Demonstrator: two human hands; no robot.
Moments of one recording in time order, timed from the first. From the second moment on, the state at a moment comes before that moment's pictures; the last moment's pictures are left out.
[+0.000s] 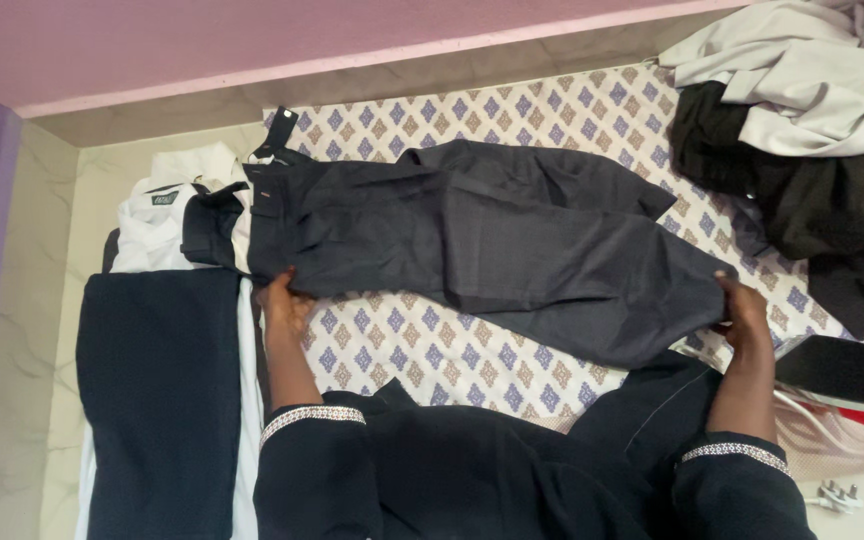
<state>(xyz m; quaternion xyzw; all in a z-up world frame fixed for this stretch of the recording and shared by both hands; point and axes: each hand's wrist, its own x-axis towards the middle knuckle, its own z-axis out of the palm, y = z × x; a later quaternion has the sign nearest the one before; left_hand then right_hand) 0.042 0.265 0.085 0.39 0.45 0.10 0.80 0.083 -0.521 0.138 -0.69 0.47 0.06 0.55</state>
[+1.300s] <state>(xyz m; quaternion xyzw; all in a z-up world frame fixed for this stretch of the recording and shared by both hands) -0.022 0.226 0.209 0.35 0.33 0.45 0.75 0.047 -0.528 0.136 -0.39 0.12 -0.13 0.90</state>
